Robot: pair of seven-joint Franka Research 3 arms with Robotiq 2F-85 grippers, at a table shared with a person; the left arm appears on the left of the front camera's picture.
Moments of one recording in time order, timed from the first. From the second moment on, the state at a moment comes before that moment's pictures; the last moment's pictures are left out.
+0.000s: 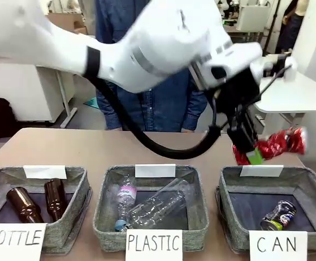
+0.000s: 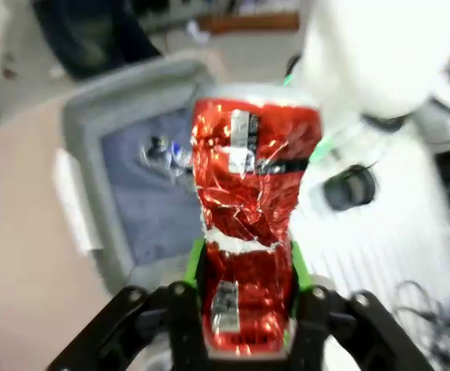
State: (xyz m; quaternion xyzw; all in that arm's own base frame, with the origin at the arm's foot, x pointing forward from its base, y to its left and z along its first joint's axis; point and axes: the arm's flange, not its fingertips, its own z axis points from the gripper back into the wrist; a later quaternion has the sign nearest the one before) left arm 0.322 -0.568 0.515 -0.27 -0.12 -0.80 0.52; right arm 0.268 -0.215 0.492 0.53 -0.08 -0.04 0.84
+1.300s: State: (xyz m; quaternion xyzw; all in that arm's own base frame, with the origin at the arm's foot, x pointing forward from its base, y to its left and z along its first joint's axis) left arm 0.341 -0.638 0.476 -0.22 -0.04 -0.81 0.54; right arm 0.275 -0.210 0.495 0.53 -0.08 -0.03 0.85
